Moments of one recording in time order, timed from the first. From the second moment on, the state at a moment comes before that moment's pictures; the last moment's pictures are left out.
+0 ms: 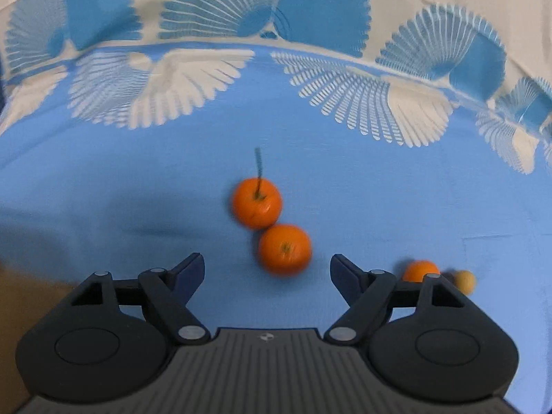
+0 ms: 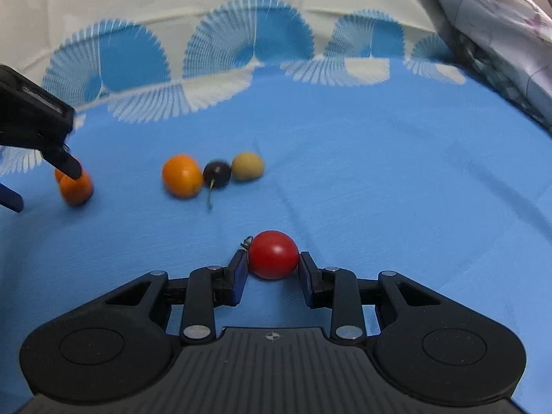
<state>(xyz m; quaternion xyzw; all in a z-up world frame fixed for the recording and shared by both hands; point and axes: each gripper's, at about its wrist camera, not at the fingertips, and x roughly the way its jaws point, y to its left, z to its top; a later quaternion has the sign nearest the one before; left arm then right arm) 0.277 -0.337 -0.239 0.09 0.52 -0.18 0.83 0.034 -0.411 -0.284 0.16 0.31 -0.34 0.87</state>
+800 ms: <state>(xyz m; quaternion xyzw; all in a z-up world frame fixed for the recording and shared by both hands) 0.072 -0.147 -0.106 0.10 0.50 -0.27 0.82 -0.091 -0.302 -0.142 0.18 0.25 -0.22 0.93</state>
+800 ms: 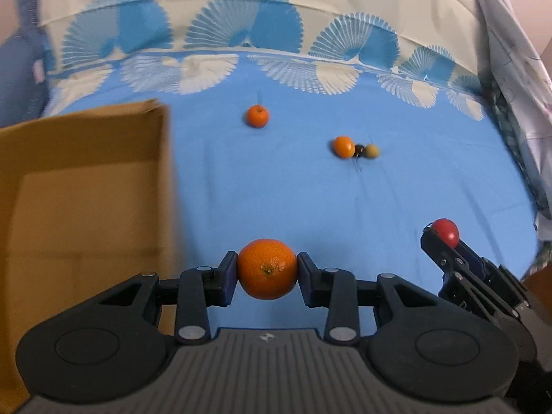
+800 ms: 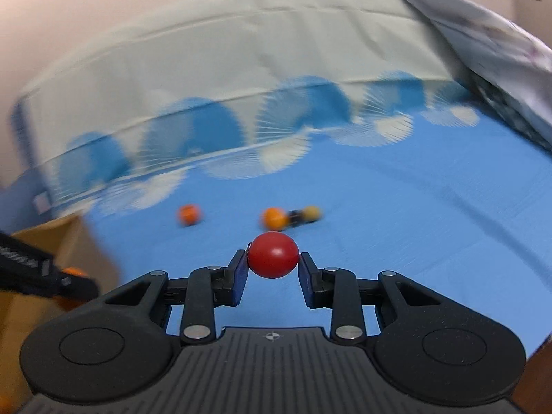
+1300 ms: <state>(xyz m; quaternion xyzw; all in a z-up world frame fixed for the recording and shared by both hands) -0.034 0.047 -0.063 0.10 0.46 -0.18 0.86 -0.145 -0.133 -0.068 0.15 0.26 -0.06 0.95</state>
